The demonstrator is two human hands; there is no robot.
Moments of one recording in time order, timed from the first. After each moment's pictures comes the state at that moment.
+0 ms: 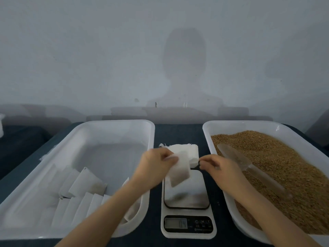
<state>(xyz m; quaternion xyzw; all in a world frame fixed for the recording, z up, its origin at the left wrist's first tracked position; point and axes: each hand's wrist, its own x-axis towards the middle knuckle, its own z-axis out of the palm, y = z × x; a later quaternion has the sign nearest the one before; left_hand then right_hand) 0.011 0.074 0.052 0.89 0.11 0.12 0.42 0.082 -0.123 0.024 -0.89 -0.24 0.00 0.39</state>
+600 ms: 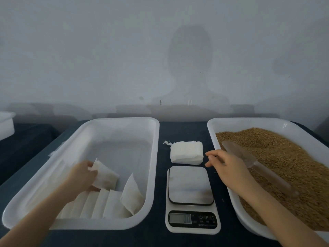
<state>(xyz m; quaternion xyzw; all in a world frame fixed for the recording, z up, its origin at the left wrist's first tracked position) -0.066 0.234 0.021 0.77 0.46 0.08 0.44 0.083 -0.122 0.022 -0.89 -0.22 -0.01 0.40</state>
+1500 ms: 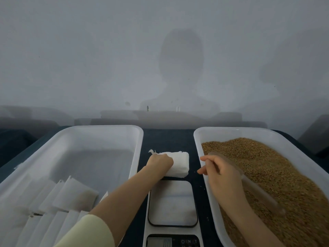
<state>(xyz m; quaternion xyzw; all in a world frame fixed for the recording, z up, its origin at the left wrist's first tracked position) 0.144 0.067 -0.002 0.98 0.01 -0.16 -0.14 0.089 -0.127 0.029 -0.85 -0.15 -0.10 0.50</state>
